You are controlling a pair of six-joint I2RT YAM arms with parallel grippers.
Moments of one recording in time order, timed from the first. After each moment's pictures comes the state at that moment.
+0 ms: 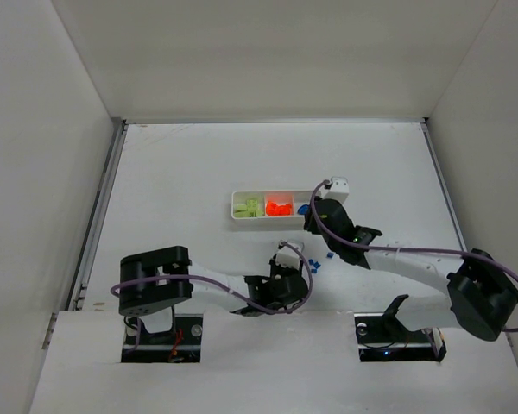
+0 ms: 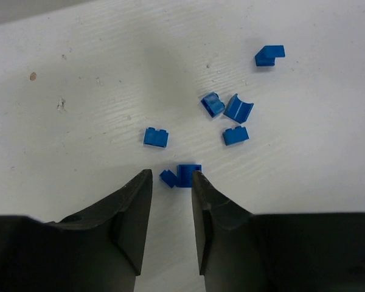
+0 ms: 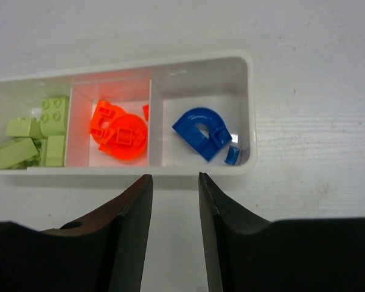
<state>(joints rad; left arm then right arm) -1.44 1.65 0.66 0.24 -0.75 -0.80 0.78 1.31 0.69 0.05 0.54 0.59</state>
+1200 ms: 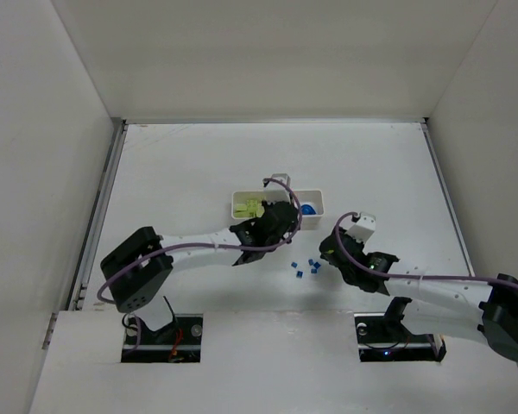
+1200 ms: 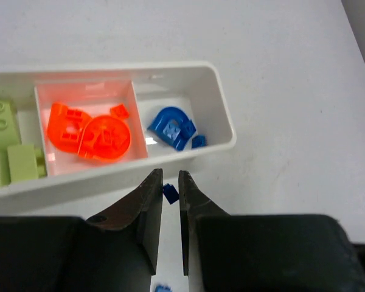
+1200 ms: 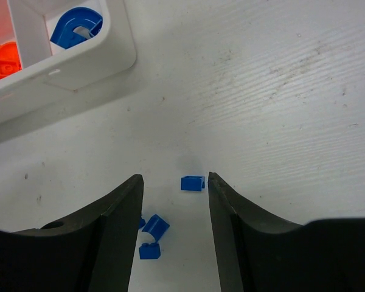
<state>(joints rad) -1.07 1.54 0.86 0.22 -0.59 -0.69 0.94 1.04 0.45 -0.31 0.74 1.04</state>
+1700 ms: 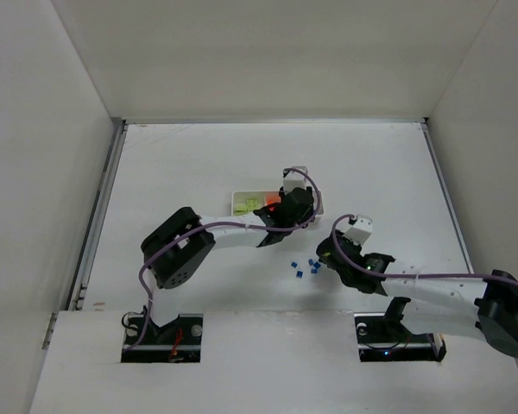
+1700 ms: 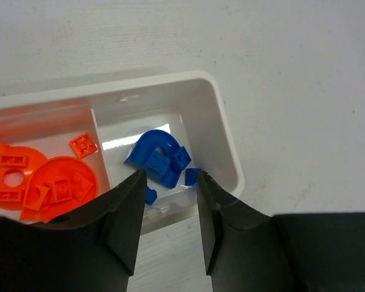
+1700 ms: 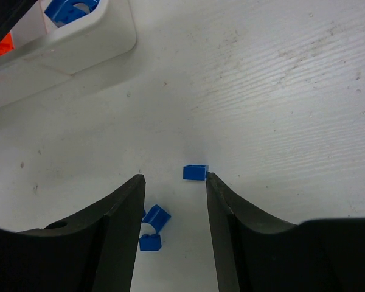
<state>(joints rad) -0.98 1.88 1.15 0.19 -0.44 -0.65 0.96 1.06 0.45 -0.31 0.72 1.08</state>
